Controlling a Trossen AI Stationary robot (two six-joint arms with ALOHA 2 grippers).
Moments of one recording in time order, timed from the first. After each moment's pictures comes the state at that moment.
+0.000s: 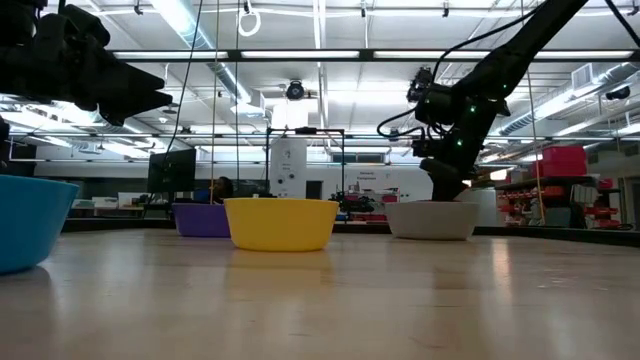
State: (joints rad) left arm -0.19 0.03 0.04 -0.02 -0.47 -0.08; right arm -0.71 1.57 0.86 -0.34 0.05 -0.09
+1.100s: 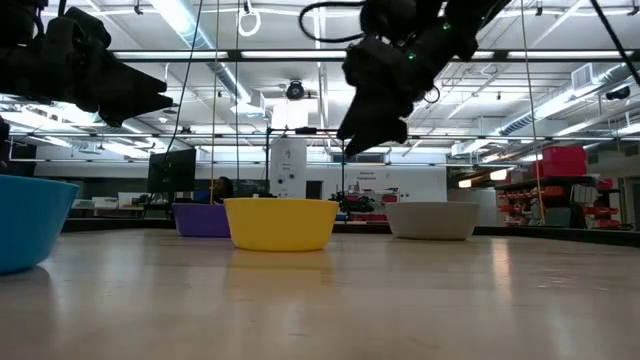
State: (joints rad) left arm -0.19 0.03 0.05 -0.03 -0.51 -0.09; right arm -0.12 1.66 1.13 -0.30 -0.13 0.26
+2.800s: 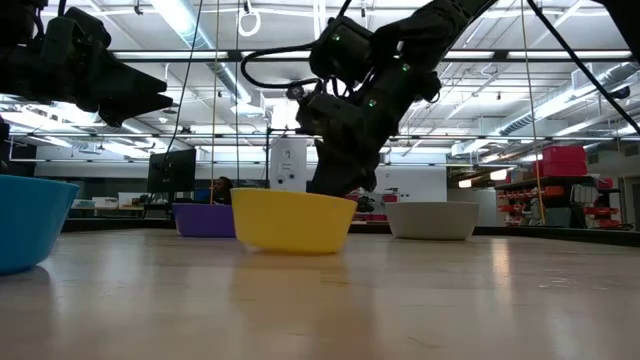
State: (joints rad) left arm -0.19 0.03 0.04 -0.03 -0.51 -0.09; right arm -0.02 1.97 1.26 -0.24 -0.10 0.28
